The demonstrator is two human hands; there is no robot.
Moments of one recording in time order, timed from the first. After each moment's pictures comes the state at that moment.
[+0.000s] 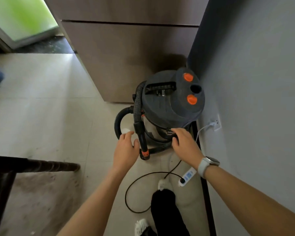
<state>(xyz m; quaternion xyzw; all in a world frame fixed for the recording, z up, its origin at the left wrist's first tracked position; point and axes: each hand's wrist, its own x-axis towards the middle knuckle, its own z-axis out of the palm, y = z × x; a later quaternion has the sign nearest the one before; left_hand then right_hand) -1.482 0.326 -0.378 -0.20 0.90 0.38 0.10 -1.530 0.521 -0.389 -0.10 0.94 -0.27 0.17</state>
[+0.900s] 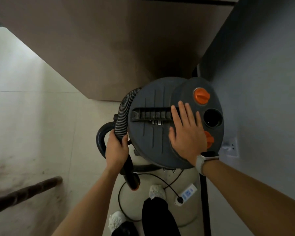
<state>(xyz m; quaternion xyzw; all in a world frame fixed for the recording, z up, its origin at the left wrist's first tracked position) -1.701 0.321 -0.531 -0.36 0.82 0.43 0.09 -1.765 0.518 -0.500 -0.19 0.98 -0.04 0.01</state>
